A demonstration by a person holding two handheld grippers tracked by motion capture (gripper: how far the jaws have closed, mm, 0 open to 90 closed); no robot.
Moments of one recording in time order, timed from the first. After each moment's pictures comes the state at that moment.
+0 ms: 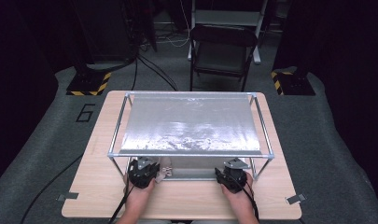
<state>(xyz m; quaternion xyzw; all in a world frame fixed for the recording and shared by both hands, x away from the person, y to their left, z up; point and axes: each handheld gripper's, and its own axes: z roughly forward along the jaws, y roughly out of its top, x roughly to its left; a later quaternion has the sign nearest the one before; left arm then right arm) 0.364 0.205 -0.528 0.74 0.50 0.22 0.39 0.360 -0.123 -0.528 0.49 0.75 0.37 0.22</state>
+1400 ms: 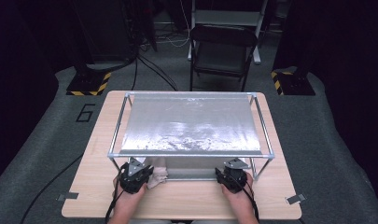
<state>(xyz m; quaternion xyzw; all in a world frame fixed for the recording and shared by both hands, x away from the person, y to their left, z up) 0.338 0.235 -0.503 0.77 0.44 0.22 0.40 0.361 -0.124 -0.528 0.49 0.75 0.37 0.24</state>
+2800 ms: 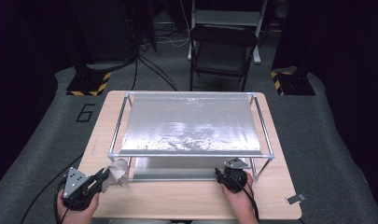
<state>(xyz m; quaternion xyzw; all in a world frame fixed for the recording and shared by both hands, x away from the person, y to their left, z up) 0.269 0.337 -0.443 0.70 0.48 0.30 0.43 0.361 -0.124 -0.528 0.49 0.76 0.37 0.22</state>
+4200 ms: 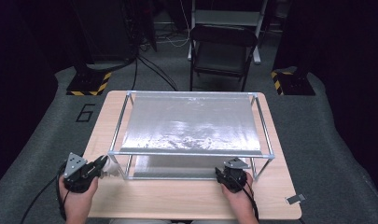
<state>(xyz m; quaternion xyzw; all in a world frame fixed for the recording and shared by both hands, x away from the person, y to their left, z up) 0.311 0.355 -0.434 0.69 0.49 0.30 0.45 0.361 -0.123 -0.528 0.49 0.76 0.37 0.23</state>
